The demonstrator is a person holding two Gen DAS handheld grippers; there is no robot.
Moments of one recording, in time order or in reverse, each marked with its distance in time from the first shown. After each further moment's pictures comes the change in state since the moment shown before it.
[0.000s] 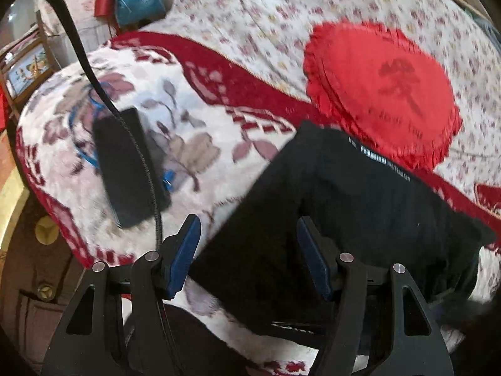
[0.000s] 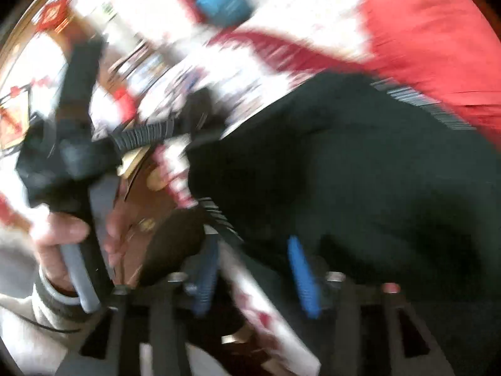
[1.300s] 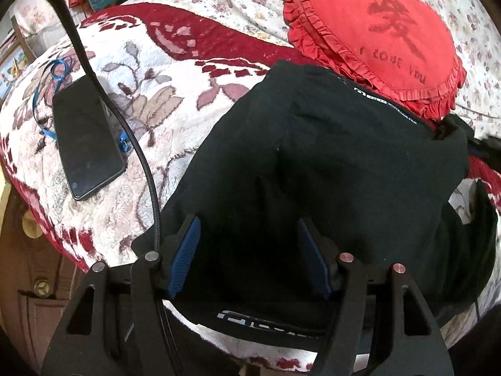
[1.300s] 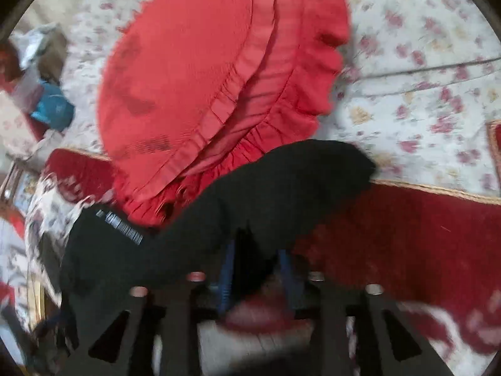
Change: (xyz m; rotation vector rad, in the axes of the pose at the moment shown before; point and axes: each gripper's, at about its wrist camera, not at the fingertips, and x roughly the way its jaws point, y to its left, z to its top) left arm 0.040 -0.027 -0.026 0.068 0.128 0.008; right arm -0.079 -0.245 0.071 0.403 -0.102 -0.385
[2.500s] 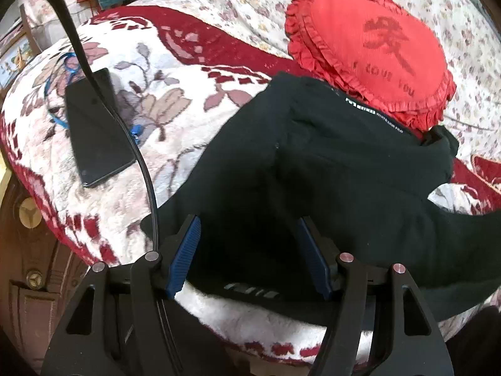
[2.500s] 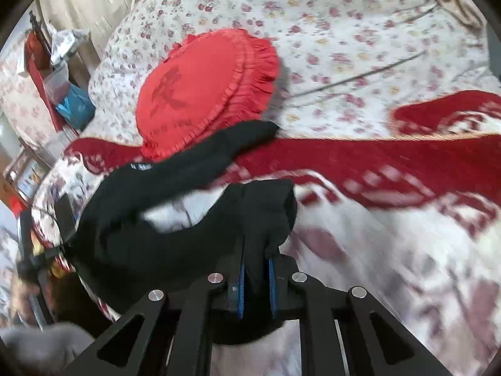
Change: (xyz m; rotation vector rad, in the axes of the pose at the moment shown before) left arm -0.027 0.007 -0.016 -0.043 -0.046 -0.042; right arm -0.158 -0.021 -0.149 -0.048 -0.080 -0.111
